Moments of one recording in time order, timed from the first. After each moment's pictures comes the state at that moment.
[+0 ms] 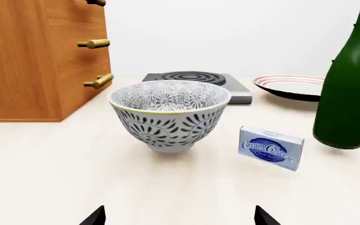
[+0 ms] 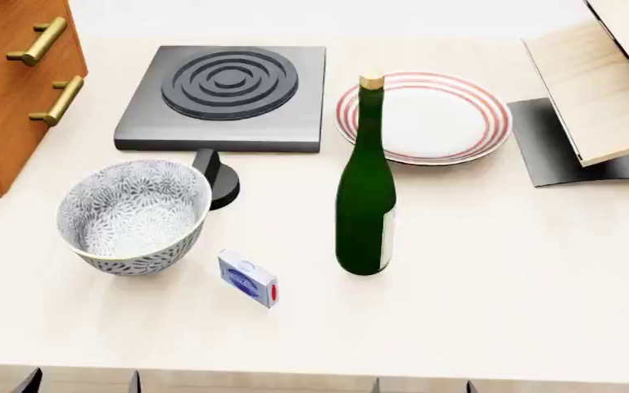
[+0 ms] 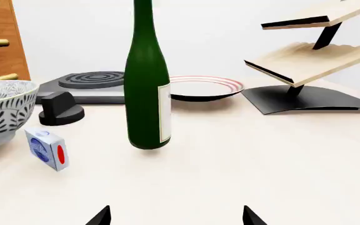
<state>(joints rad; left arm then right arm) 0.00 0.00 0.00 0.00 0.00 0.00 0.00 0.00 0.00 0.00 0.00 0.00 0.00 0.00</state>
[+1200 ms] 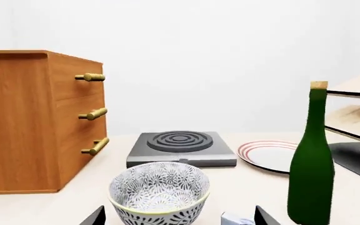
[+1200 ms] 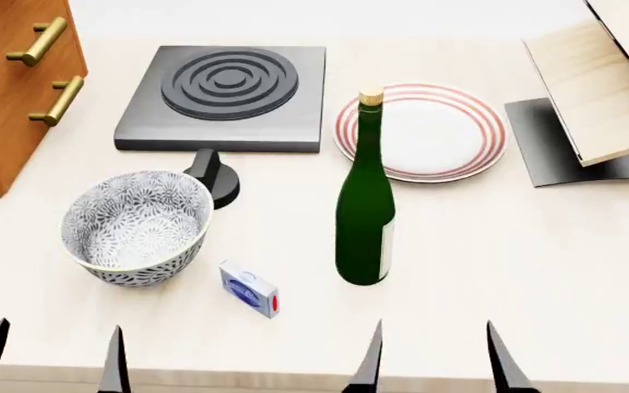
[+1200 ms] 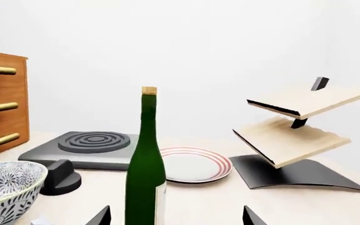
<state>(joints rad) 0.05 -0.12 0.13 0.38 -0.08 -0.12 -0.13 -0.02 0.11 -0.12 -0.37 0.01 0.14 0.17</state>
